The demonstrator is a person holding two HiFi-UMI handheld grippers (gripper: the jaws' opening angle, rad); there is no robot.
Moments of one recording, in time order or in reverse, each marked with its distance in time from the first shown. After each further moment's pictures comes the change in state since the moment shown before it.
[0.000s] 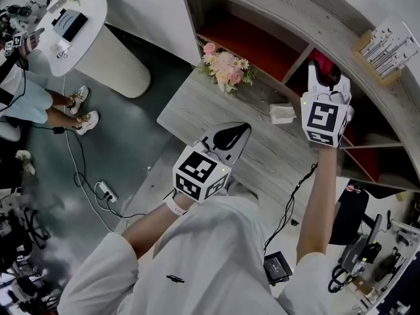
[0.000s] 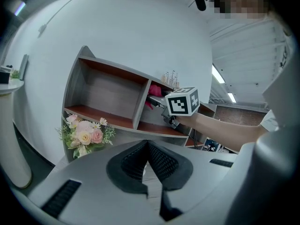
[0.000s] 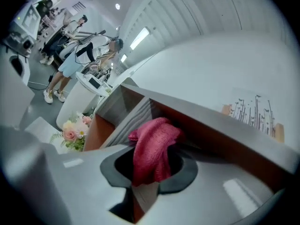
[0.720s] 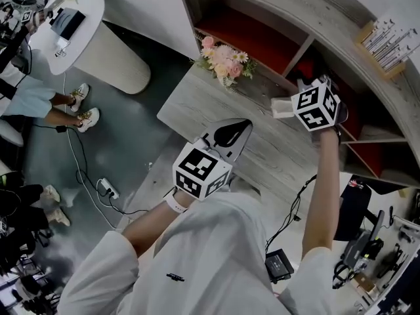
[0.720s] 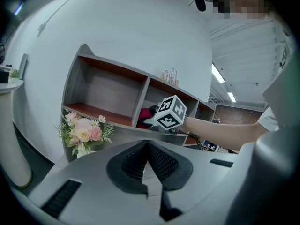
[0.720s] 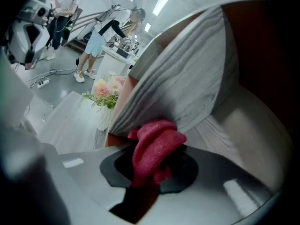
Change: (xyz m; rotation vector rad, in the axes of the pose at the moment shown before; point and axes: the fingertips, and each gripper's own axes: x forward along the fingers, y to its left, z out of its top) left arm 0.003 -0.004 -0.007 0.002 0.013 -0.005; right arm 0.010 0.084 -0.118 -0.119 0.403 0.384
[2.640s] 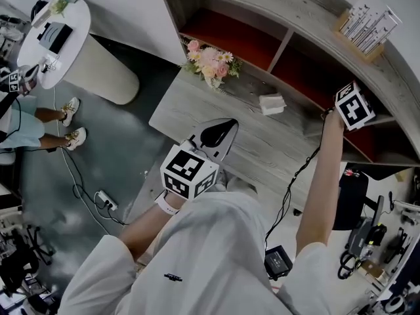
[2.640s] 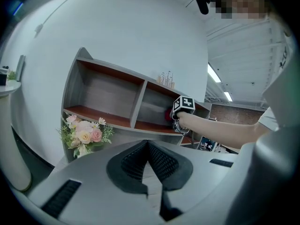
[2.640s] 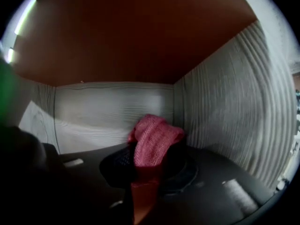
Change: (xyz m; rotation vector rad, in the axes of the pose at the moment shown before) left arm -0.016 -0.005 0.003 0.022 -0.002 -0.031; right arm -0.164 -0.154 -0.165 1.098 0.028 -0.989
